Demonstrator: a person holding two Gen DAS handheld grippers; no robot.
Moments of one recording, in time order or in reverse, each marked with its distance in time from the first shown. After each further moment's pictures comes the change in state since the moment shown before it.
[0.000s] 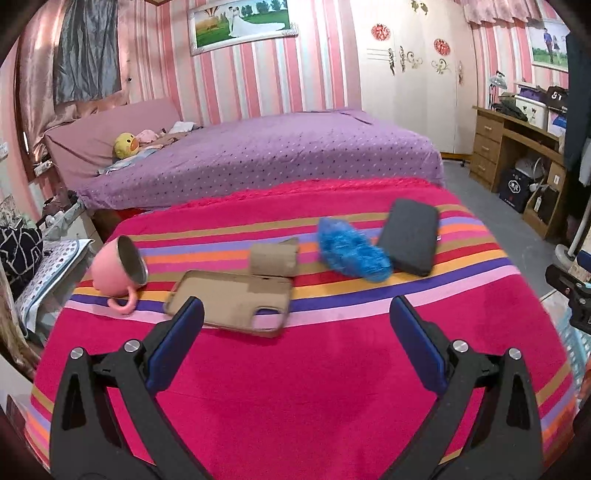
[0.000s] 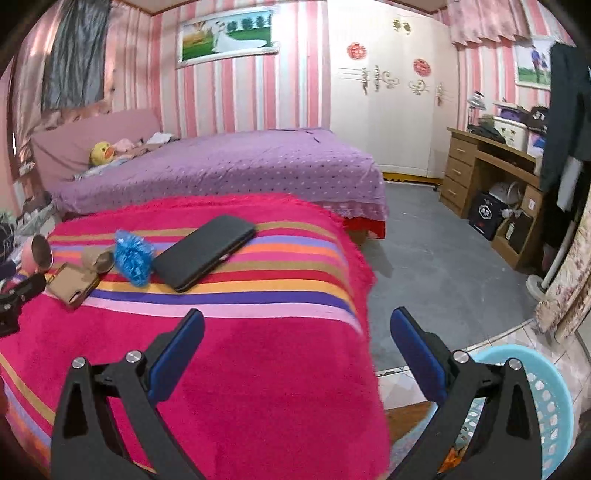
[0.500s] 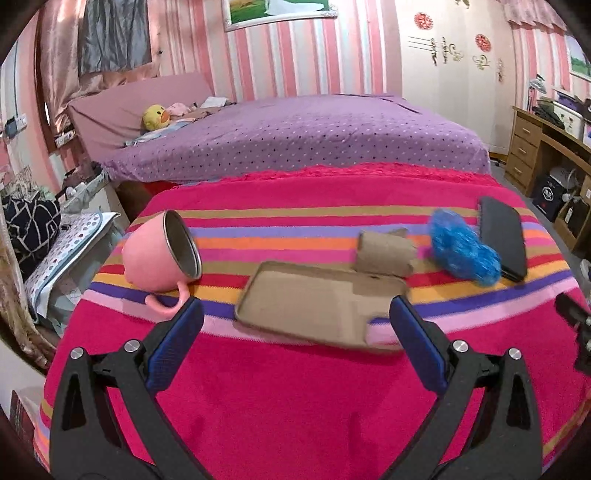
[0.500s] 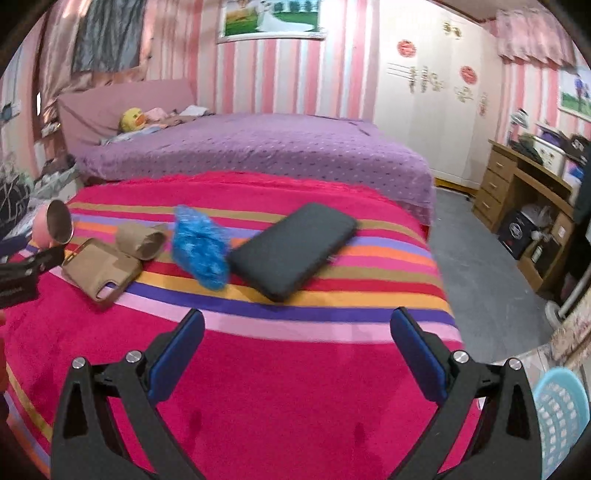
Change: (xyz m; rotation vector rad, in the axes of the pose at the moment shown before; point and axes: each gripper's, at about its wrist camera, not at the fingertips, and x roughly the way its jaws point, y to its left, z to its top) left arm 0.060 0.090 0.003 -0.085 0.077 0.092; right arm 0.044 0.115 0.010 -0.140 0.058 0.082
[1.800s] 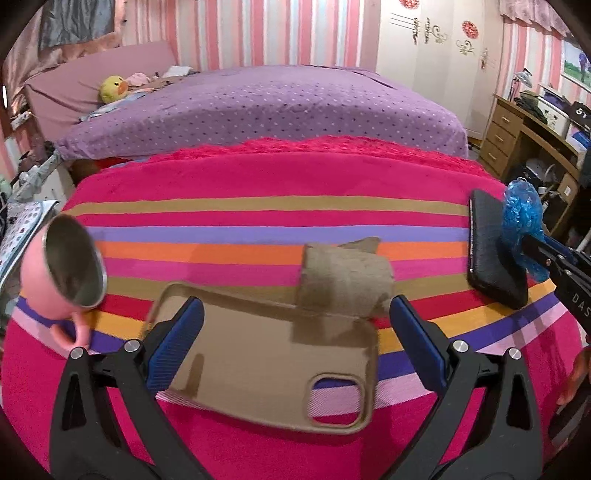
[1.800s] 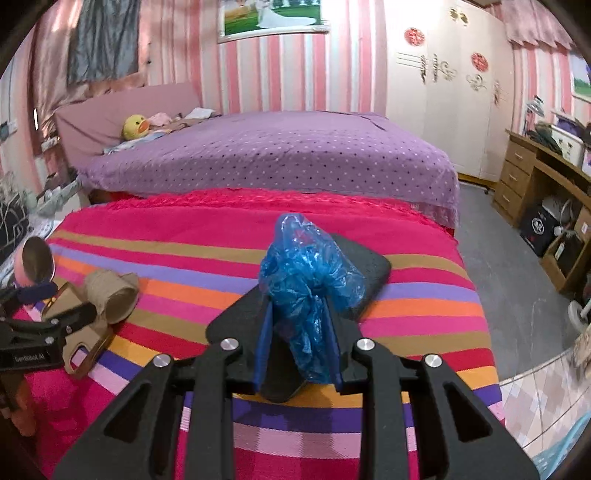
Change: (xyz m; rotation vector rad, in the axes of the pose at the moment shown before) left arm 0.073 -0.038 0.026 0.004 0.124 -0.159; right arm 0.076 -0.016 0.043 0.073 0.010 0.070
